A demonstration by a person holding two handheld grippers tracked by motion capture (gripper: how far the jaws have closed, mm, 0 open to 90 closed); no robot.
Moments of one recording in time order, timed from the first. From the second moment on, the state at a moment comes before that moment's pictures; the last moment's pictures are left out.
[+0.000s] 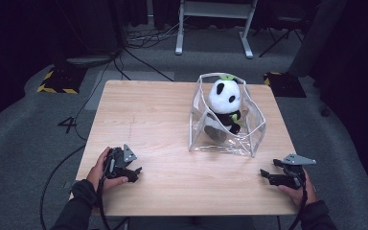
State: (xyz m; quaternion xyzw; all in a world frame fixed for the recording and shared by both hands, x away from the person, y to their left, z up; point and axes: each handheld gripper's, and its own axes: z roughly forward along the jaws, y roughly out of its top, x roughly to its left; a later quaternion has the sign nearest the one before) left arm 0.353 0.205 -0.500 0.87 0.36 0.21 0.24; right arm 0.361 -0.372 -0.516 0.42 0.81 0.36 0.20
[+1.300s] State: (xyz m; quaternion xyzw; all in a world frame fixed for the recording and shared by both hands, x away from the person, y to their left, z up) left arm 0.318 0.274 -0.522 0.82 0.43 0.16 0.34; right arm 0.361 -0.372 -0.516 0.42 0.81 0.36 0.20
